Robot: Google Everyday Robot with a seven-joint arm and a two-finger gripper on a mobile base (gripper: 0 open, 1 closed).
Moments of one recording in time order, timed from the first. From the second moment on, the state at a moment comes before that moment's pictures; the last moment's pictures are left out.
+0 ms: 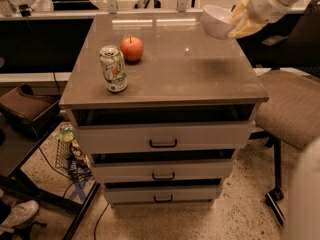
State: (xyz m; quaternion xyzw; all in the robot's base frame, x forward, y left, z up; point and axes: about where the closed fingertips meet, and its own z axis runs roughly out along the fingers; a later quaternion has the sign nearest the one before) arm 0.704 -0.218 0.952 -0.74 0.59 -0.07 0.31
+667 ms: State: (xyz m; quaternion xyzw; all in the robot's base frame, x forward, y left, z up) arm 0.647 -0.171 0.919 -0.81 0.48 -0.04 0.33
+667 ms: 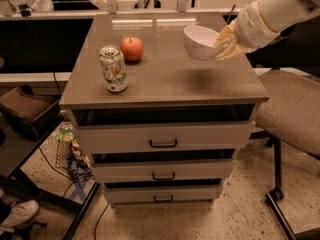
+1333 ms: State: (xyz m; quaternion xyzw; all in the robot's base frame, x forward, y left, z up) arm 0.651 -0.161 0.909 -0.82 0.47 -0.03 0.33
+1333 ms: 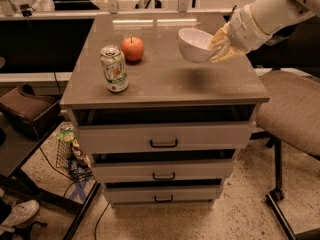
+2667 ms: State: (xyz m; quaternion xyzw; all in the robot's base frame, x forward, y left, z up) arm 0.615 -0.063 0.865 -0.88 0.40 -0.08 0.24
